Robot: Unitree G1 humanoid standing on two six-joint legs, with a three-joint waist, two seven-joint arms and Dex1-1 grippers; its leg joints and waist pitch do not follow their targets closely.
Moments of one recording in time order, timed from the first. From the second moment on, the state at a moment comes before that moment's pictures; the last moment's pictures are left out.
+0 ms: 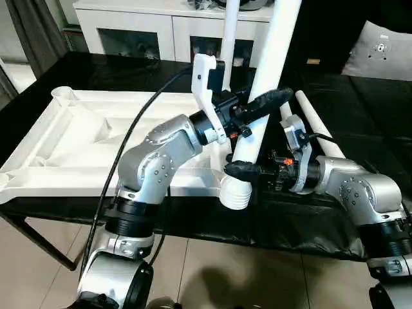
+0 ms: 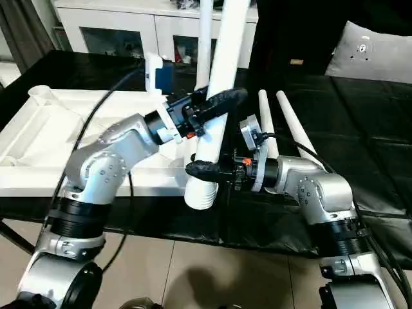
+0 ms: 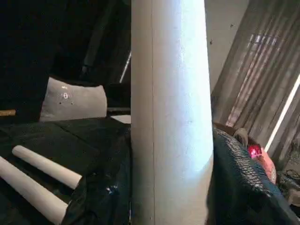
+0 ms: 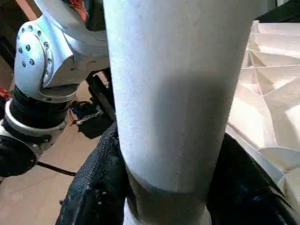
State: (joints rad) left arm -0.72 0.01 -0.04 0.07 -0.59 0.58 -0.62; right arm -0.53 -0.43 0.08 0.18 0.59 0.70 1.21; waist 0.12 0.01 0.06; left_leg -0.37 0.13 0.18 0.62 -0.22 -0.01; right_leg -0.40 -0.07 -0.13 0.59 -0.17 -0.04
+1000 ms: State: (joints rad) left arm -0.72 0.00 -0.02 0.08 -0.60 0.57 -0.60; right arm -0.54 -0.40 0.08 0.21 0.58 0.68 1.17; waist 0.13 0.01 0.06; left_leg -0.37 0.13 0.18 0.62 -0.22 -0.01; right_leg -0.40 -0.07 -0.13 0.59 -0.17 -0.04
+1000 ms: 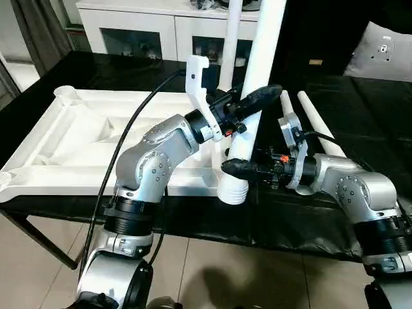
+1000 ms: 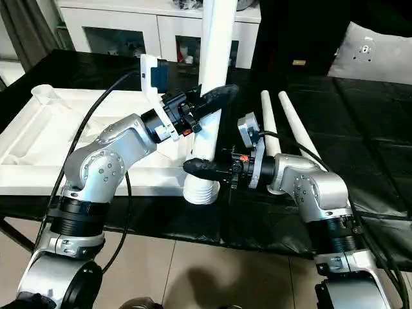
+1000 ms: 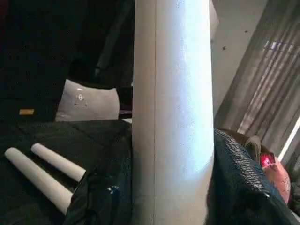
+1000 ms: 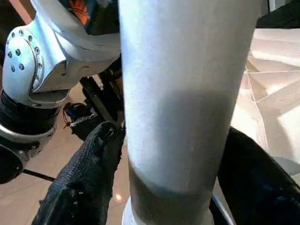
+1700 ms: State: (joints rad) left arm -0.72 0.00 -0.01 0.07 -0.61 0.62 -0.59; right arm -0.54 -0.37 0.08 0.22 0.59 0.69 1.16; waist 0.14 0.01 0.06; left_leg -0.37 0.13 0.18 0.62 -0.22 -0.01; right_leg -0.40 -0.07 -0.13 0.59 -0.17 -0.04
